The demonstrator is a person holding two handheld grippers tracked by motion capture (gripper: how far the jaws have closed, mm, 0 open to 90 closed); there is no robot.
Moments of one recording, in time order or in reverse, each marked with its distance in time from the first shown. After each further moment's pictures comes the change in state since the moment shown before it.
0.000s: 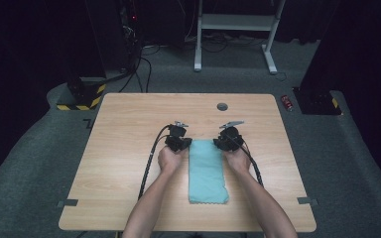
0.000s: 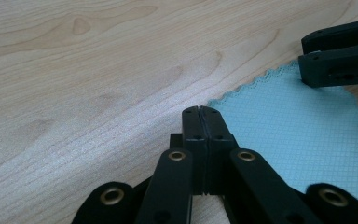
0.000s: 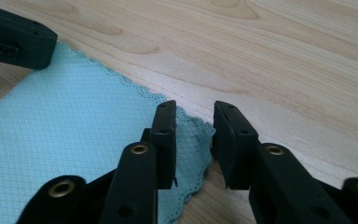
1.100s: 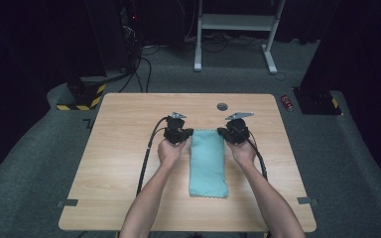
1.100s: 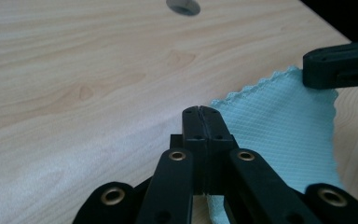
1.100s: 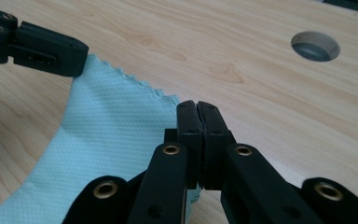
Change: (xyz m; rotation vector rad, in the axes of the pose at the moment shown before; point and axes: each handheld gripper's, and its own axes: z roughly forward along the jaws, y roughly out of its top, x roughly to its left) left arm 0.000 0.029 -0.031 -0.123 -0.065 -0.012; right arm -0.005 0.026 -0.045 -0.115 0.049 -0.018
